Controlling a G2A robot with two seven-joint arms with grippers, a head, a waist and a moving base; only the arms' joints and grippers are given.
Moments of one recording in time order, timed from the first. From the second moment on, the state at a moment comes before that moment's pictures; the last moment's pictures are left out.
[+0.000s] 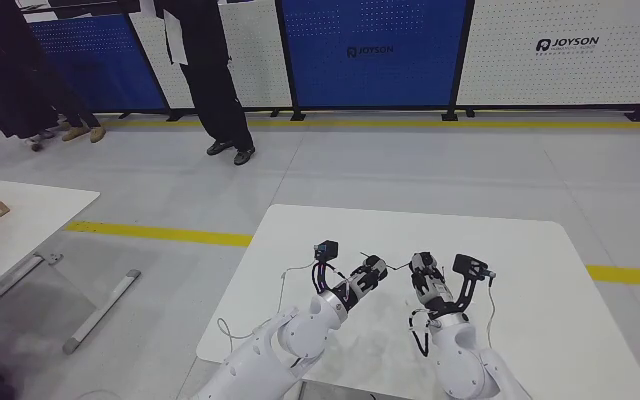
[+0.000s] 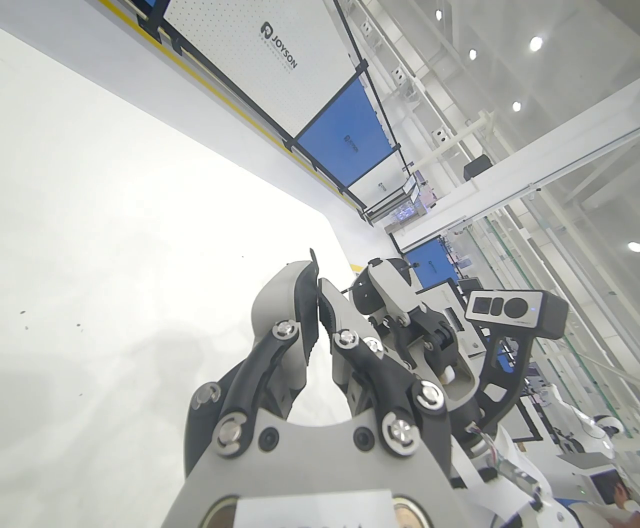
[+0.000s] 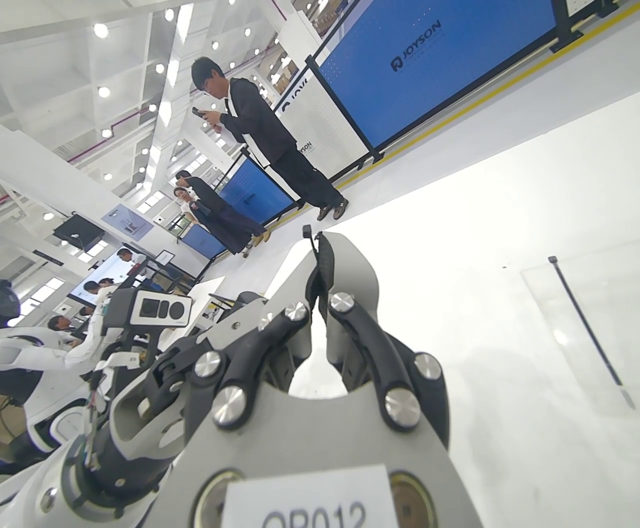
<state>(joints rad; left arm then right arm) 1.28 -1.20 -0.91 -1.59 0.15 0.03 -0.02 -1.40 -1.37 1.07 -1.64 -0.64 0.13 -0.01</state>
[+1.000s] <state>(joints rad) 1.28 -1.20 -0.91 -1.59 0.15 0.03 -0.02 -1.41 -1.38 1.08 -1.64 -0.64 0.13 -0.01</state>
